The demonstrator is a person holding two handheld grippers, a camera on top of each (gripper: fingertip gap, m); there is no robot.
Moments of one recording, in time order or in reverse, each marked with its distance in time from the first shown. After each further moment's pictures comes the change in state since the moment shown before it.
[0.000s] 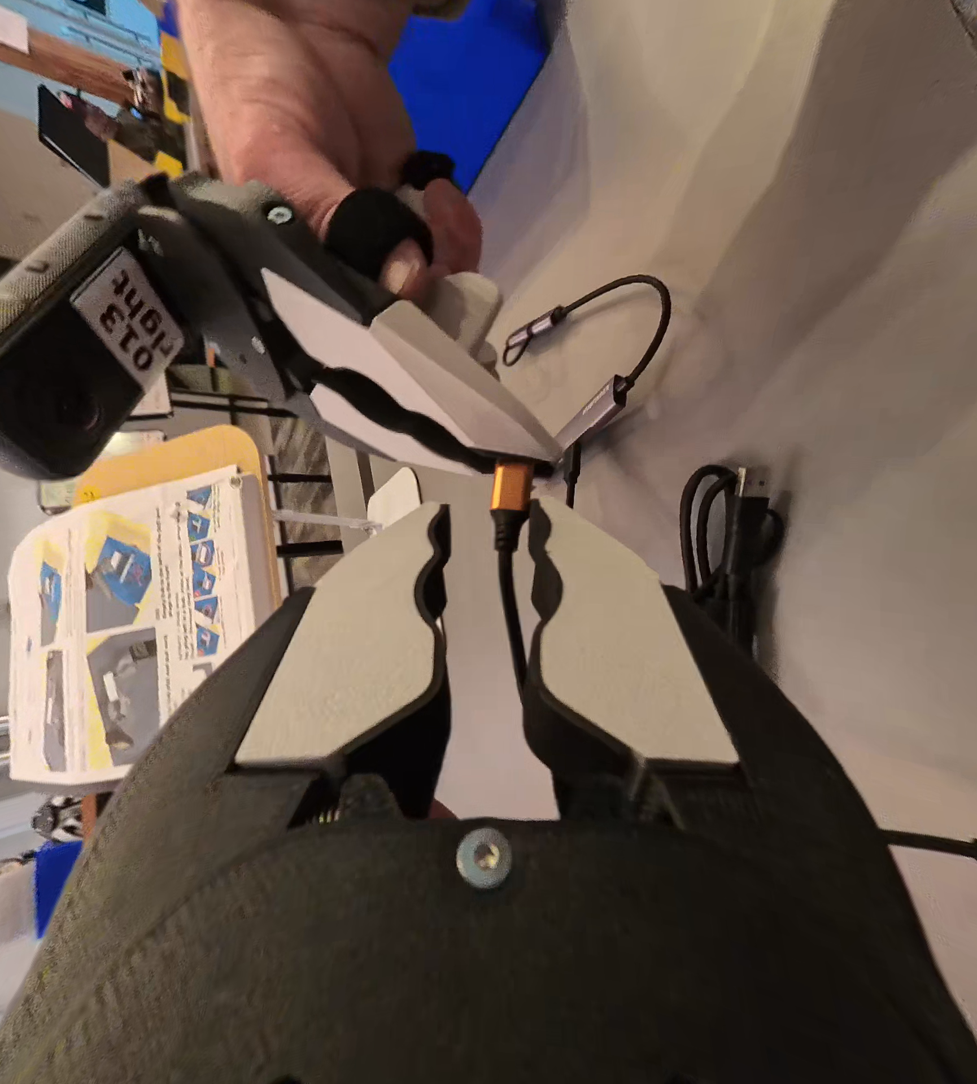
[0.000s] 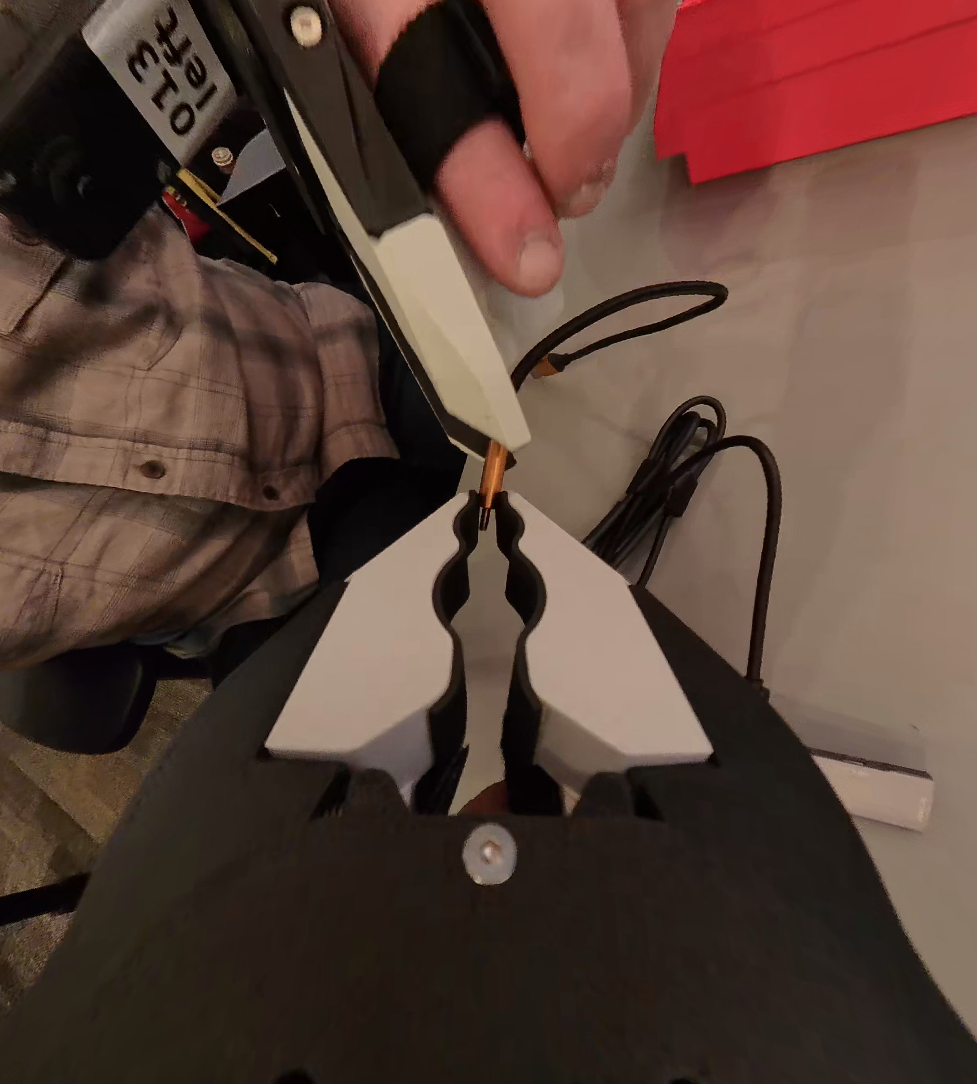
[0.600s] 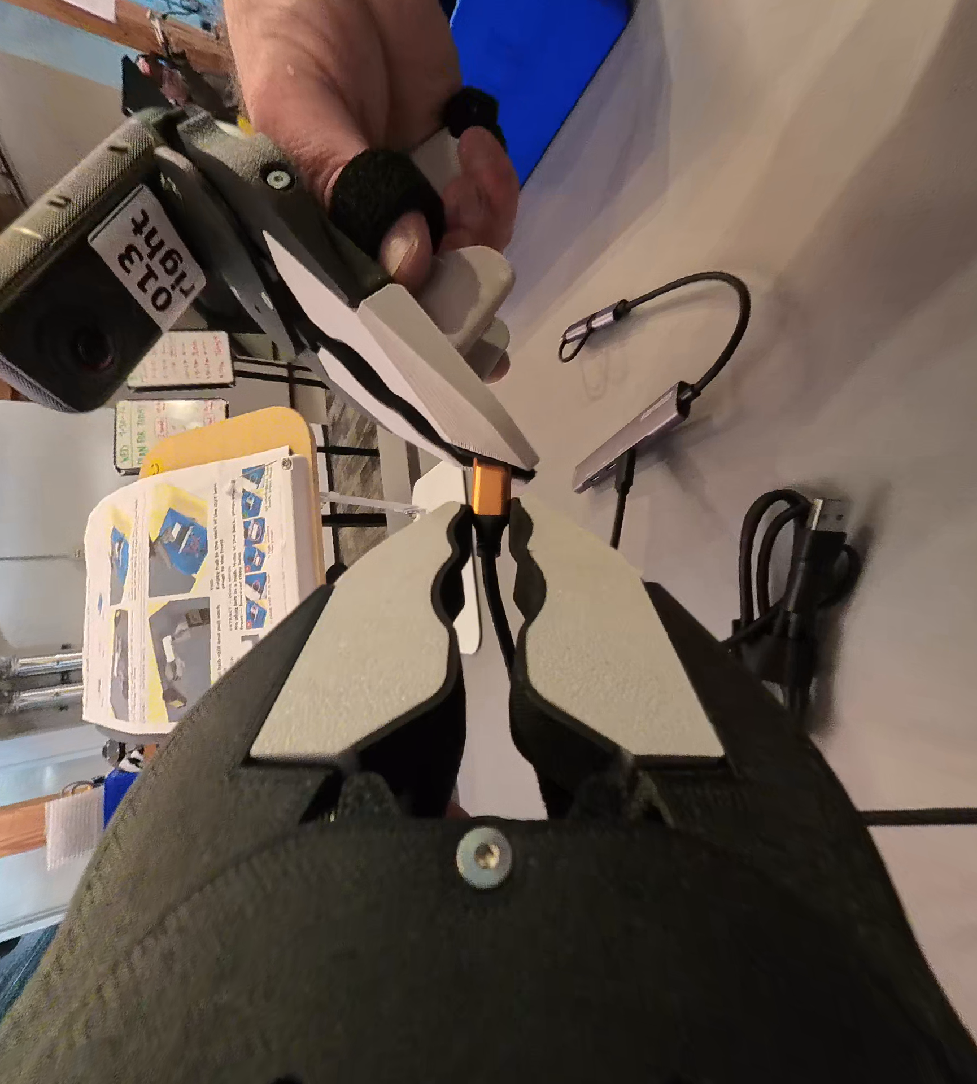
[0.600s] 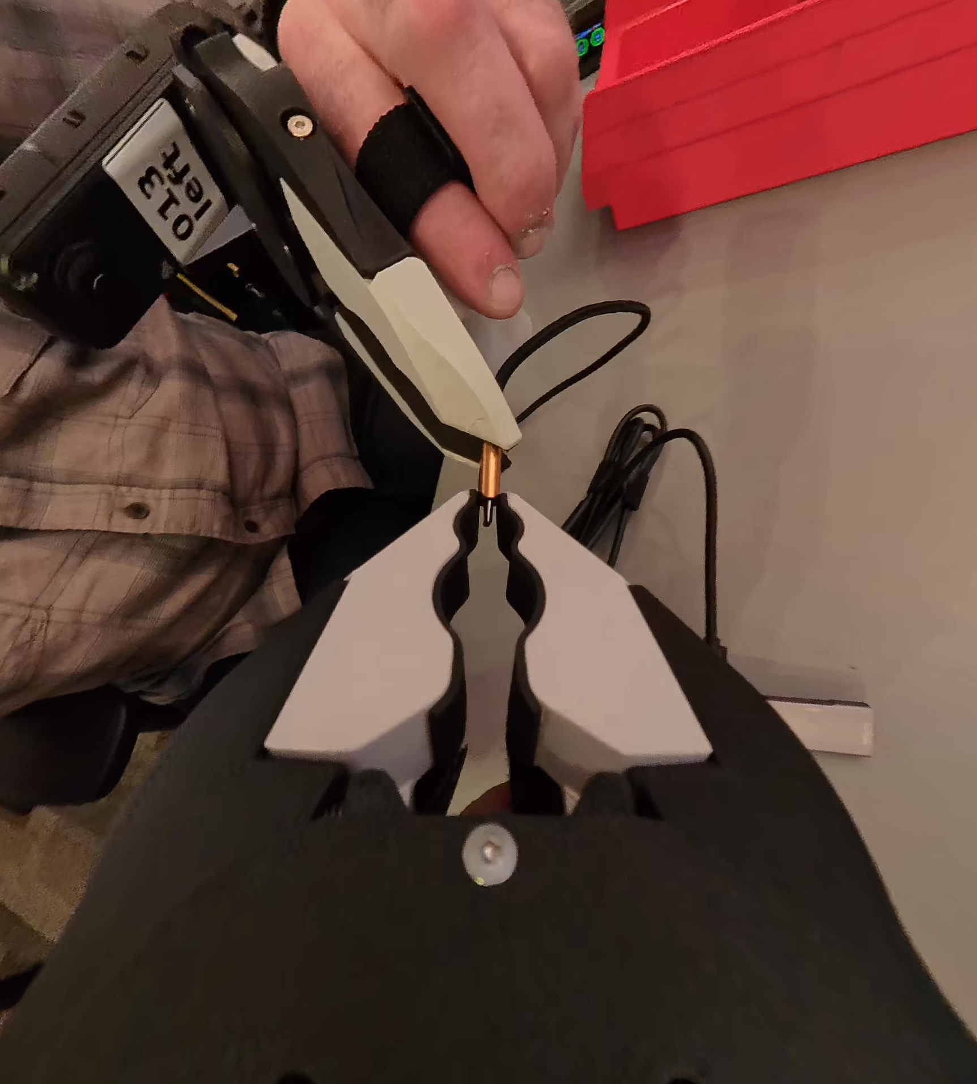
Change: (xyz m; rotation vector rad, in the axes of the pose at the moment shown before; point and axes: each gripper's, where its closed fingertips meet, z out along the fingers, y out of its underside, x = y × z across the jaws) left arm -0.015 -0.003 0.011 -0.050 -0.113 -0.004; right arm 0.008 -0.007 -0.022 0.084 0.101 0.031
